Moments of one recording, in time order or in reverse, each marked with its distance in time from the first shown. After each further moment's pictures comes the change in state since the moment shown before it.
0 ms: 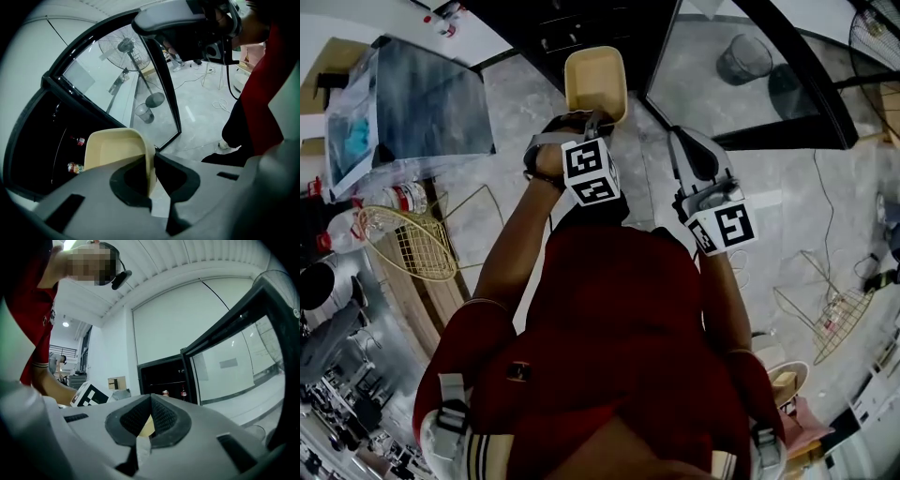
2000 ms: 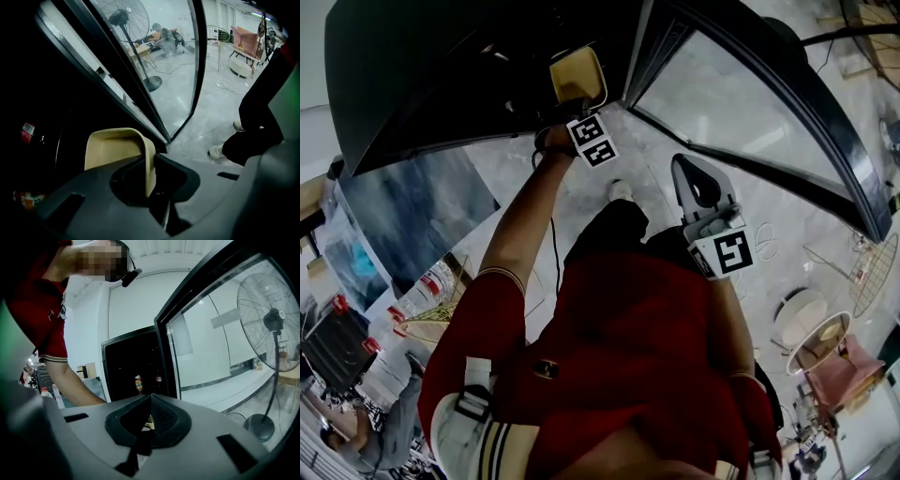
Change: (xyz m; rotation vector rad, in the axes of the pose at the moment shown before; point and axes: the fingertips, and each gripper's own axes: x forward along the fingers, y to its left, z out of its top) left arm 0.276 0.137 -0.066 0.125 0.038 -0.108; right arm 0.107 -0.097 -0.070 0.040 0.139 -0.307
